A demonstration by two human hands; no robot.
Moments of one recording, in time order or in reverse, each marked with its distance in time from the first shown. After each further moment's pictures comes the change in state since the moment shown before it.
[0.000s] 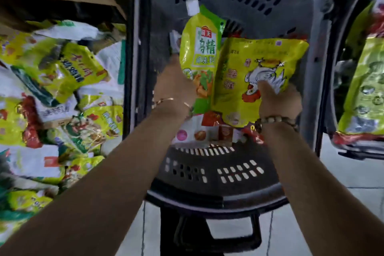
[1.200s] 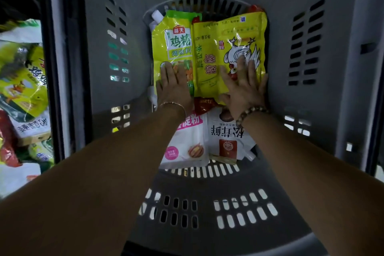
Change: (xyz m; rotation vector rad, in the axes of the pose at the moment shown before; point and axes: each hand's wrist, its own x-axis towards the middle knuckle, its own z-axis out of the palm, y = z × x) left_hand 0.096 -0.078 0.164 0.521 -0.201 0.199; right_hand 0.093 0.080 0.134 -0.803 -0.500 -0.800
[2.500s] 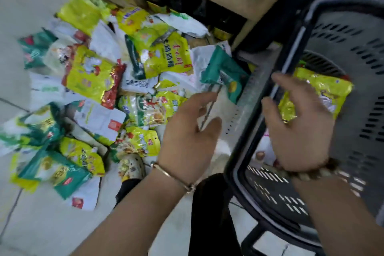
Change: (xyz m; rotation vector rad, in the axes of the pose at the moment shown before) left_hand -0.259 -0.173 -0.211 -1.232 0.283 -0.196; right_hand -0.148 -0.273 -0.168 0.496 0.563 -0.384
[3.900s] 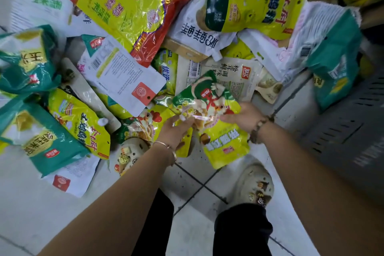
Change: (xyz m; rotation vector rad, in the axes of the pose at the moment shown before) left_hand 0.106 -0.384 -0.081 -0.510 0.155 -0.888; right_hand -0.074 0.090 0.371 0.207 -1.133 0.586
